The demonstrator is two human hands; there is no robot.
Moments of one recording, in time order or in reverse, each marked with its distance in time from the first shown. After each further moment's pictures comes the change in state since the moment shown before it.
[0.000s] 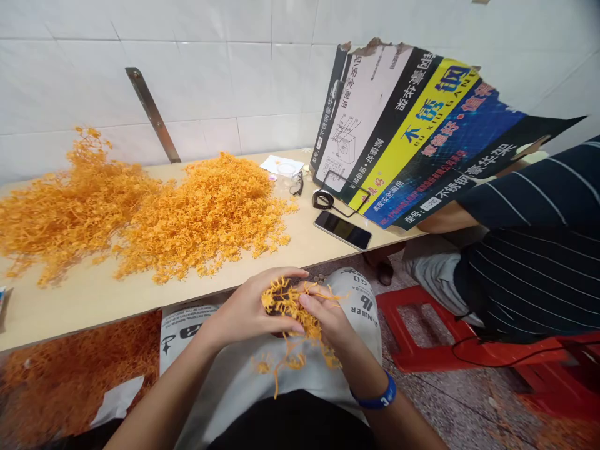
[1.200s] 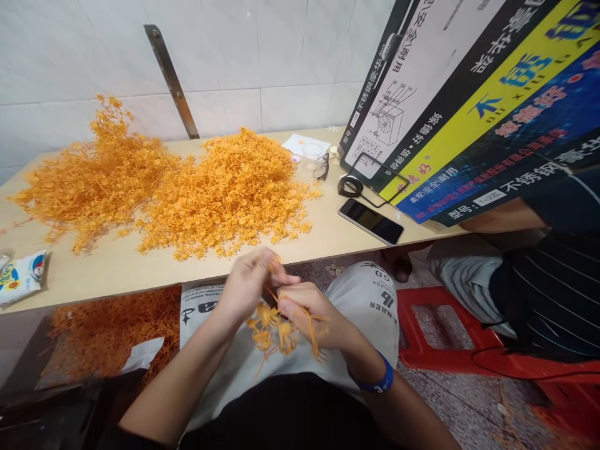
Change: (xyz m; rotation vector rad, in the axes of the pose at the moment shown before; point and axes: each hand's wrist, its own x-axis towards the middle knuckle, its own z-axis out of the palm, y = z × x) left_hand -0.010 -0.022 -0.011 -0.566 0.532 -0.273; right_hand 0.011 -0.008 0.032 -0.493 -0.582 -0.380
